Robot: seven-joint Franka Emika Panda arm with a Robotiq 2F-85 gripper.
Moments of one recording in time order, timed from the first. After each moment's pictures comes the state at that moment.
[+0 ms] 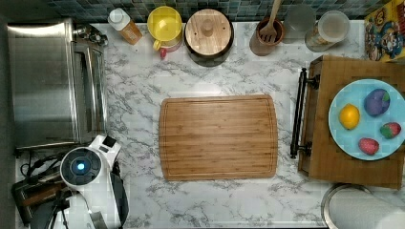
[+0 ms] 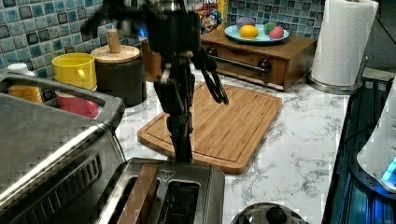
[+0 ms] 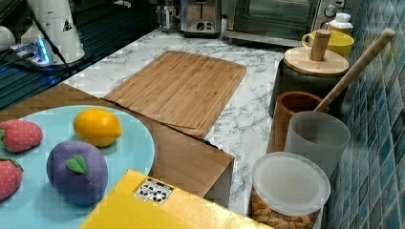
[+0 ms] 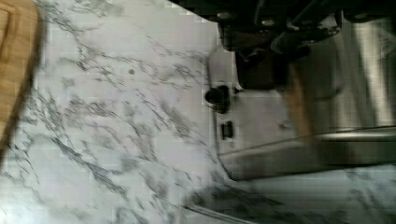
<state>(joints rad) 0.26 -0.02 0.39 -2.32 0.44 0.66 -0.71</state>
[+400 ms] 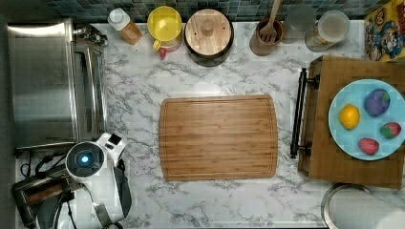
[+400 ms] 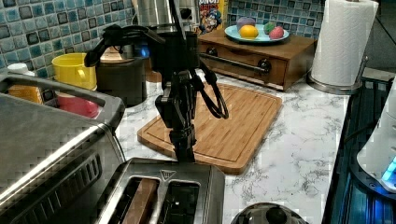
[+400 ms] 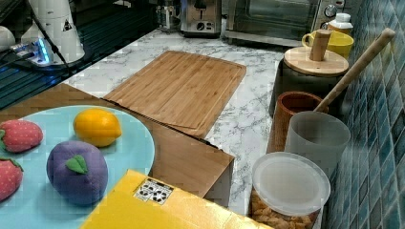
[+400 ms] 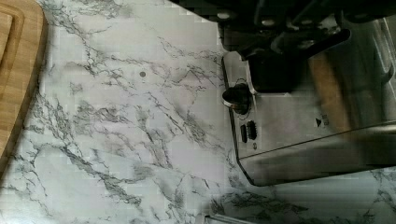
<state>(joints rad) 0.26 0.03 0.39 -2.32 0.42 0.67 -0.68</state>
